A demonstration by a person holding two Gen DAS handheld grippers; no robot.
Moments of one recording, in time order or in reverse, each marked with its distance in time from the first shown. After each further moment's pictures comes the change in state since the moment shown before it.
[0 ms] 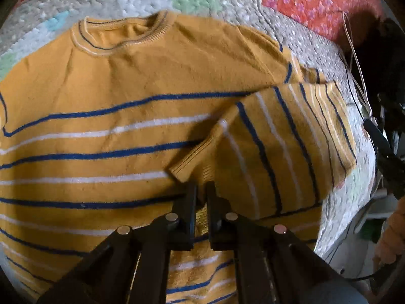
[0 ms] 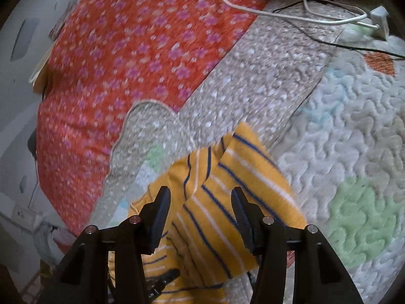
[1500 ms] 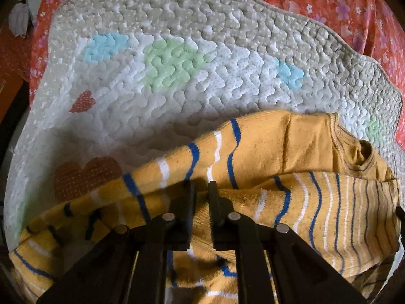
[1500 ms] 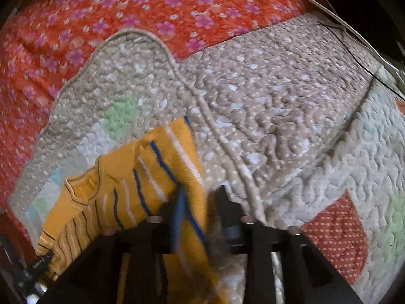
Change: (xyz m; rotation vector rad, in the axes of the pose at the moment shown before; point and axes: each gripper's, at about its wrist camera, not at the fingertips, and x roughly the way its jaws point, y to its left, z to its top) left arm -0.061 0.270 0.033 -0.362 -0.276 0.287; right arm 0.118 0.066 -0.047 -0.234 0.042 -0.358
